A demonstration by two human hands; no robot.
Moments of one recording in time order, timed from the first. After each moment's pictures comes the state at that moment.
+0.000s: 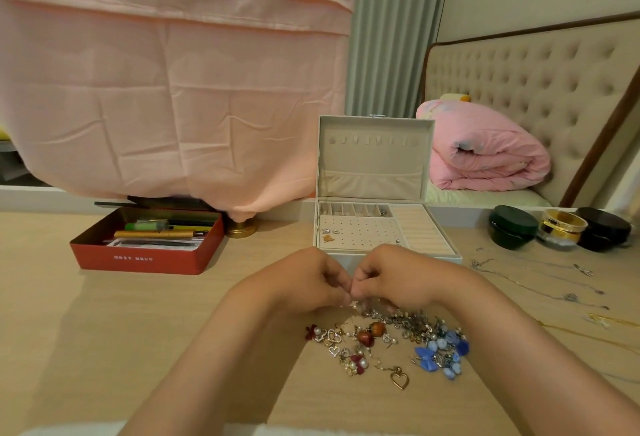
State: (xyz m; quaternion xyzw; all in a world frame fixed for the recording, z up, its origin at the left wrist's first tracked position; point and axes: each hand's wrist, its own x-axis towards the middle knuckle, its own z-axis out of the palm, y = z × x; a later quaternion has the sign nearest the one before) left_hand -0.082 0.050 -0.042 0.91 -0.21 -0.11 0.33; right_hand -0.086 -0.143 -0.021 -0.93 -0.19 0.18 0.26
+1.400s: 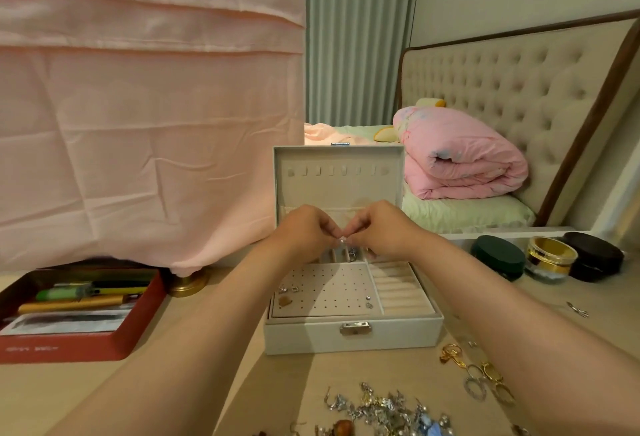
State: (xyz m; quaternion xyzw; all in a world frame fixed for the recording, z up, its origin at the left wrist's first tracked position) left_hand 0.075 -0.022 0.000 0.92 -0.14 0.01 0.36; right_hand 0.069 -0.198 0.004 -0.92 -0.08 0.00 0.37
